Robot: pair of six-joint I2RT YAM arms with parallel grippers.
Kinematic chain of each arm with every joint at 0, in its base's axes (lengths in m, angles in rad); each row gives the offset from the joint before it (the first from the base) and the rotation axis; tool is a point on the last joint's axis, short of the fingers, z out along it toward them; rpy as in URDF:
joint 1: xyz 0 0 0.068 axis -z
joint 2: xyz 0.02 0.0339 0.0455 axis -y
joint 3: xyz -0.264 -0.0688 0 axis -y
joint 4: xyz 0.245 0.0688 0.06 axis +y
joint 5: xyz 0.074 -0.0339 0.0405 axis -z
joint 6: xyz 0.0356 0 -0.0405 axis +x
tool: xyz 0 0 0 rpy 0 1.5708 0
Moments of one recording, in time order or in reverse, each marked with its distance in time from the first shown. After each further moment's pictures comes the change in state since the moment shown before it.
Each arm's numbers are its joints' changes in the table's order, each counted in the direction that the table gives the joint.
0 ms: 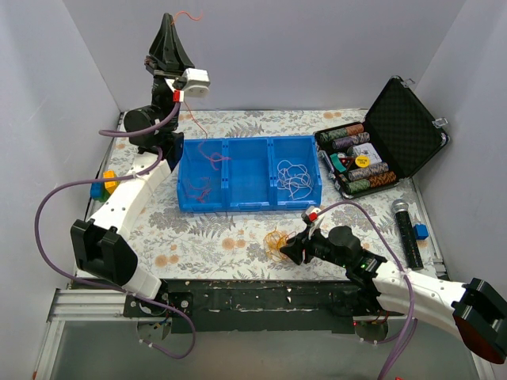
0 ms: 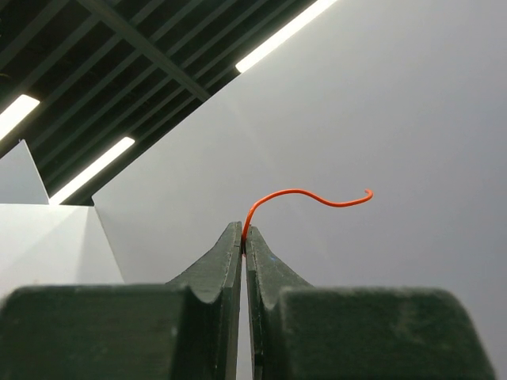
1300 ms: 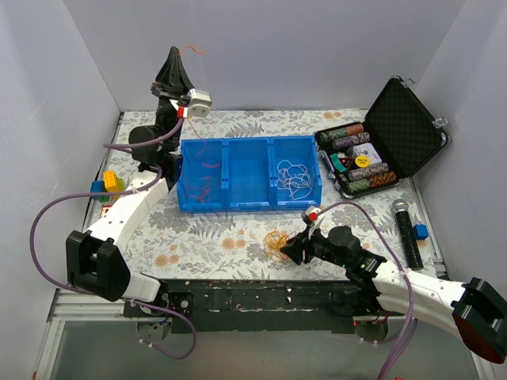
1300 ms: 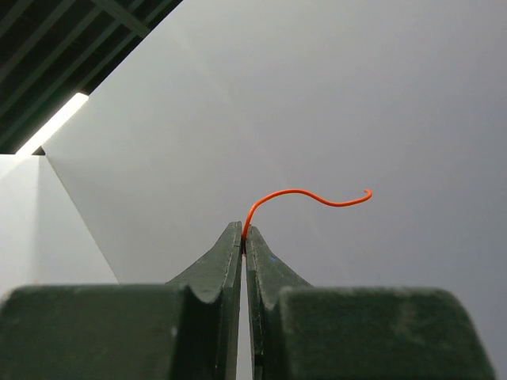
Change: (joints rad) left arm -0.006 0.109 -0.262 0.025 -0.029 -0.014; right arm 0.000 -0.005 0.000 0.000 0.004 0.004
